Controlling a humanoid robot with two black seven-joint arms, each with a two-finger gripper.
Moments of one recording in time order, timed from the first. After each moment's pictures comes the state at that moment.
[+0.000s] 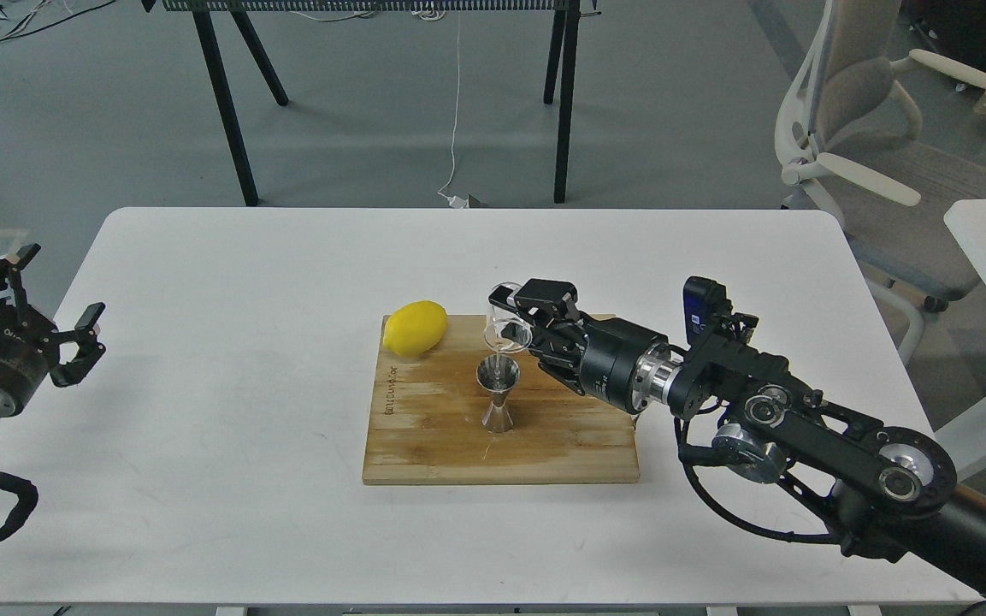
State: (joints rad) left arm -0.39 0.66 -0.69 -0.65 0.04 -0.49 -0.49; right arm 0.56 -0.31 0.59 1.46 -0.81 0.04 -0.11
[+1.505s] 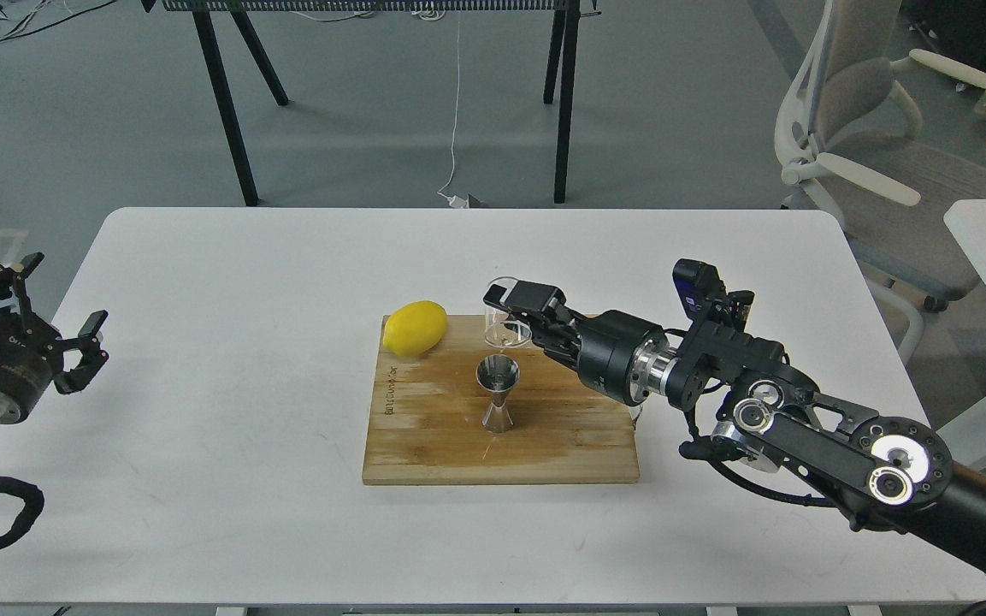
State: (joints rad) left arm -0.38 0.64 -0.69 -0.63 0.04 -0.49 -0.49; right arm 0.64 -0.33 0.50 1.45 -0.99 0.04 -0.10
